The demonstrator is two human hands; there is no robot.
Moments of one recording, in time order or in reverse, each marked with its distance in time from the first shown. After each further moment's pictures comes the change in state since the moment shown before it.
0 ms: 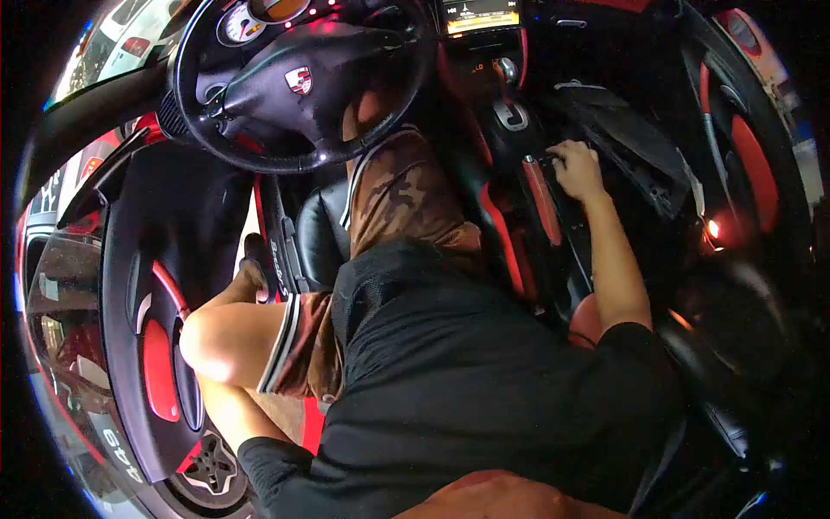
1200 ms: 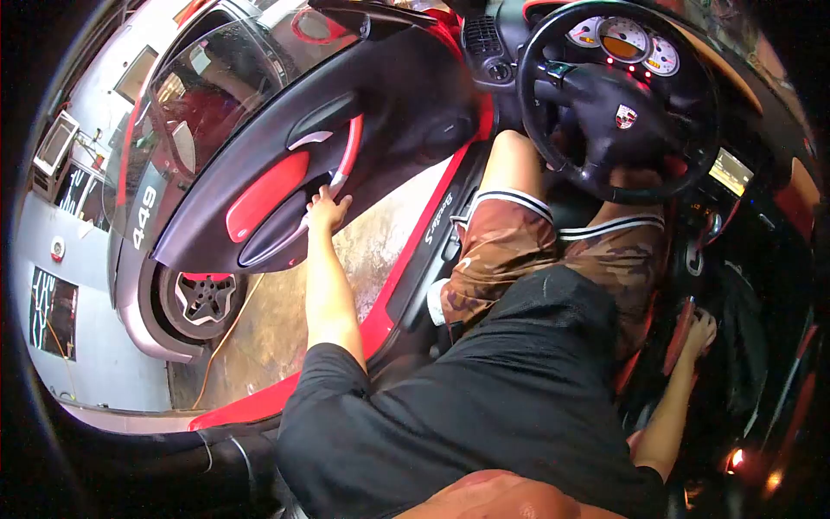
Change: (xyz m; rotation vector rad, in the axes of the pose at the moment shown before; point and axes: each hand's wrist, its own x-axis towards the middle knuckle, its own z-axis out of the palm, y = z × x) left_hand 0.008 -0.023 -0.007 0.057 -0.107 0.114; right_hand 0.005 0.069 0.124 -0.313 0.111 0.159
